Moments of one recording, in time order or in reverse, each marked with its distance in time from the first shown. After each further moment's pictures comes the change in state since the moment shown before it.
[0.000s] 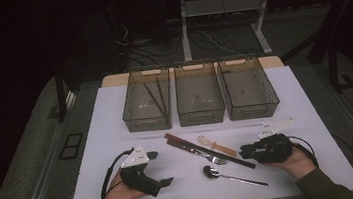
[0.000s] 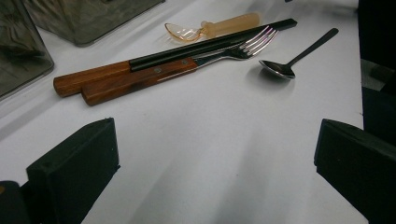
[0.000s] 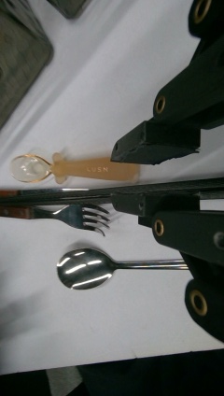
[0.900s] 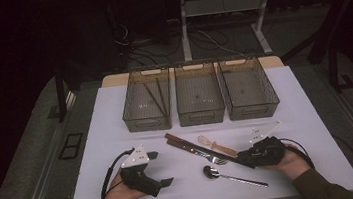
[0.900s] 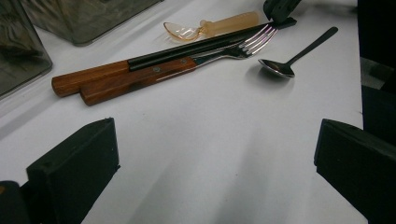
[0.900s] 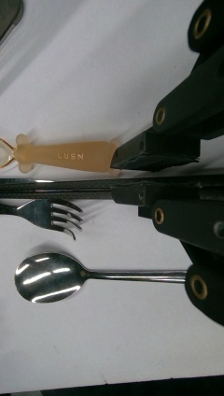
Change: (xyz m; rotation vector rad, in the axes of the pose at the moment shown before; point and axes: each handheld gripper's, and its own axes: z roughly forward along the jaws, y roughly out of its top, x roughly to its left) left arm -0.001 0.000 0.000 0.004 -0.001 0.000; right arm 0.000 -0.003 0.020 0.106 0.017 -0.046
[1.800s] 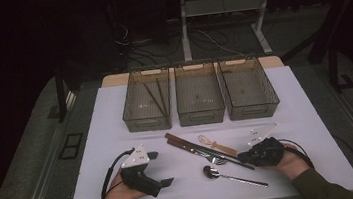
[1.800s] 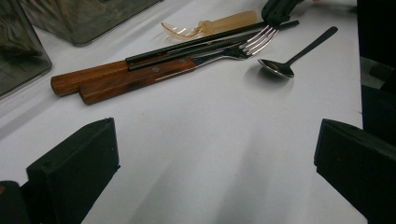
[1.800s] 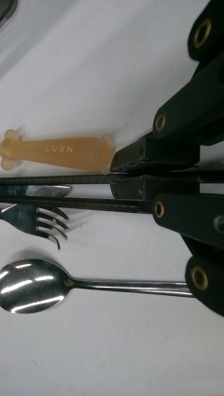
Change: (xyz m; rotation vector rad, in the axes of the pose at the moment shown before) left arm -0.001 0.000 0.000 0.002 -0.001 0.003; right arm 0.001 -0.002 0.004 0.033 -0.018 -0.039
